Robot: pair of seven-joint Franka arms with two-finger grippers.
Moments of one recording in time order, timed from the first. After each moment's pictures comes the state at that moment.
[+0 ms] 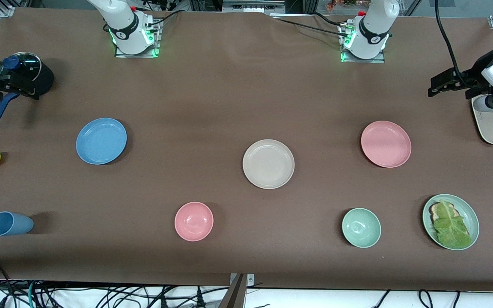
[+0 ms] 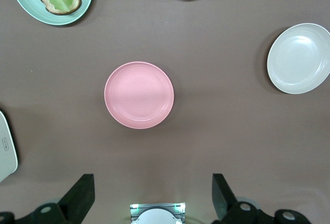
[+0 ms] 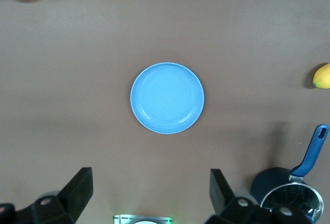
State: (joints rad) left arm 0.01 0.05 -0.04 -1.49 -0.04 1.37 -0.01; right arm 0.02 -0.02 -0.10 -1.67 0.00 1.55 -0.12
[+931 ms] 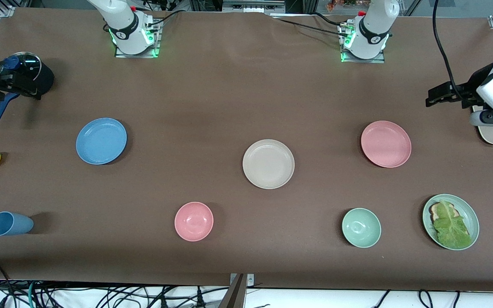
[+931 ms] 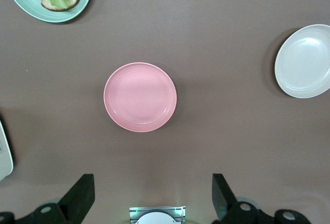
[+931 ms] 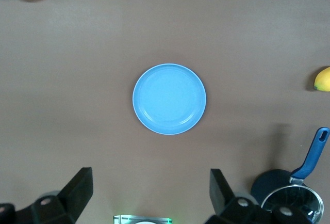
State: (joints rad) left arm 0.02 0.11 -0.04 -1.50 -0.04 1.40 -0.01; right arm 0.02 -0.02 -0.09 -1.66 0.00 1.55 -0.12
